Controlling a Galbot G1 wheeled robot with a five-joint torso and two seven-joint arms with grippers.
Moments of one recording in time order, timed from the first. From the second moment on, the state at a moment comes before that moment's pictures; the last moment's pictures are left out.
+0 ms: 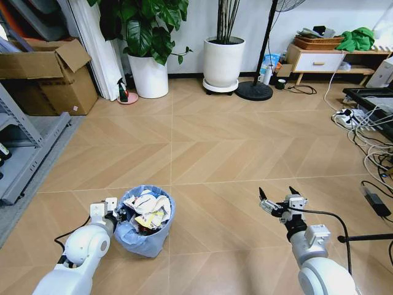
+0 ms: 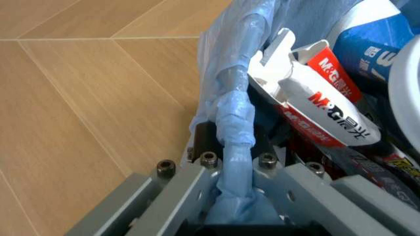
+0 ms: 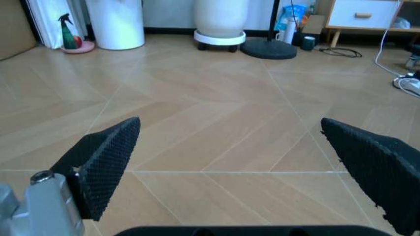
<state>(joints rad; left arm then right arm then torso) 1.25 -1.10 -0.46 -1.86 -0.61 0.74 -0.31 -1.60 1.28 0.59 2.15 0.25 -0.17 0.09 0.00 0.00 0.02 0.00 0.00</state>
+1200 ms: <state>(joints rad) 1.17 -1.11 -0.49 -1.82 -0.67 0.74 -0.33 -1.59 1.28 0.61 2.15 0.25 -0.17 0.09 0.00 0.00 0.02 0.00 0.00</state>
